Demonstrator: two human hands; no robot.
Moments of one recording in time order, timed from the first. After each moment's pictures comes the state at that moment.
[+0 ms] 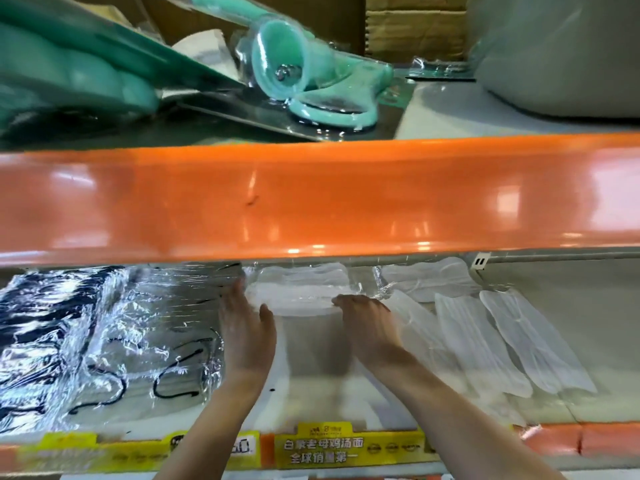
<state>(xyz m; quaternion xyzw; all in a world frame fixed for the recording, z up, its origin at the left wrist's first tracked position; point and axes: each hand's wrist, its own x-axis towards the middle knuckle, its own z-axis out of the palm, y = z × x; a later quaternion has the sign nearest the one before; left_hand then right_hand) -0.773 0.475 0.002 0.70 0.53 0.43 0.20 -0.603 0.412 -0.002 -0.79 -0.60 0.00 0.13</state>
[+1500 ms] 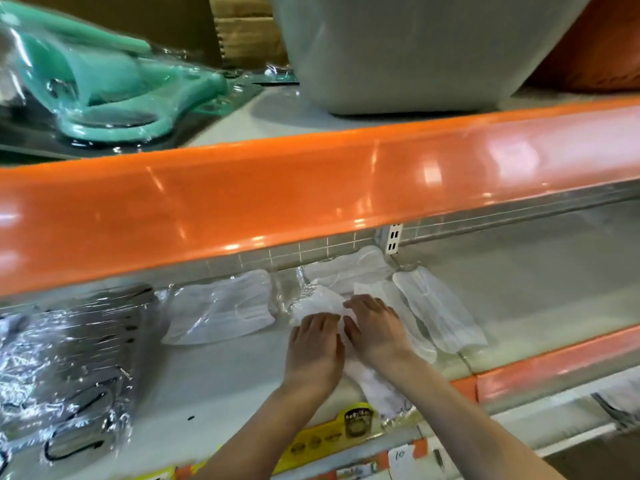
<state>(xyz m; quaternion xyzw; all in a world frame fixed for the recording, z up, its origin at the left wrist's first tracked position) -0.627 0.379 -0.020 0.93 0.32 0.13 0.14 -0.511 0.315 -0.008 -0.85 -0.50 0.06 0.16</state>
